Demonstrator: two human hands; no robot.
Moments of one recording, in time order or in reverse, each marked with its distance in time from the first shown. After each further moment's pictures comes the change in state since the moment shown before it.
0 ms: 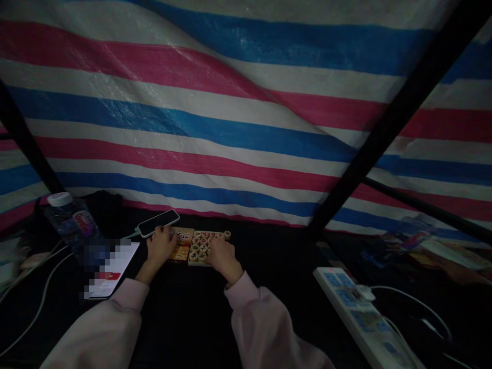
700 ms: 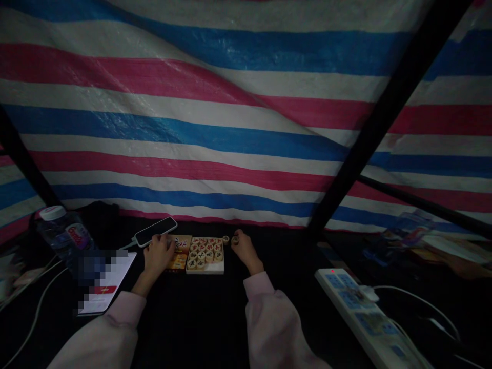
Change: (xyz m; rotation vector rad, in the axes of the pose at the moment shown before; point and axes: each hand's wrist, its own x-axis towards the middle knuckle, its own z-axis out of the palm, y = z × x) left_hand 0.002 -0.001 0.005 -0.001 -0.012 0.001; right_hand 0.062 0.118 0.048 0.392 0.377 0.004
